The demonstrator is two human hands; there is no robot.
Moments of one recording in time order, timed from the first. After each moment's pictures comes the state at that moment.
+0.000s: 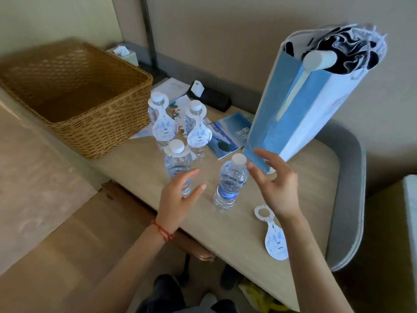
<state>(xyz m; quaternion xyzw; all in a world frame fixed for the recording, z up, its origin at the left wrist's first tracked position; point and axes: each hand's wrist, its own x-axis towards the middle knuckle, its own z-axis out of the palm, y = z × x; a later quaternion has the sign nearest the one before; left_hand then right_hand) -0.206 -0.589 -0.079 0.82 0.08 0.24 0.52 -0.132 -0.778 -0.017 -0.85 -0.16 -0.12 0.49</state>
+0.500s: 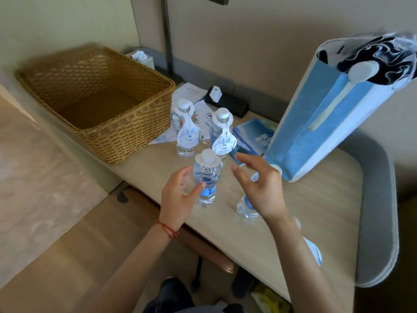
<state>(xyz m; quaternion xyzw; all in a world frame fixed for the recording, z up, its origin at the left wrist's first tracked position) -0.204 -0.525 -0.082 0.80 0.18 0.24 0.52 -0.140 -0.685 -0.021 -0.83 -0.22 -0.11 0.50</state>
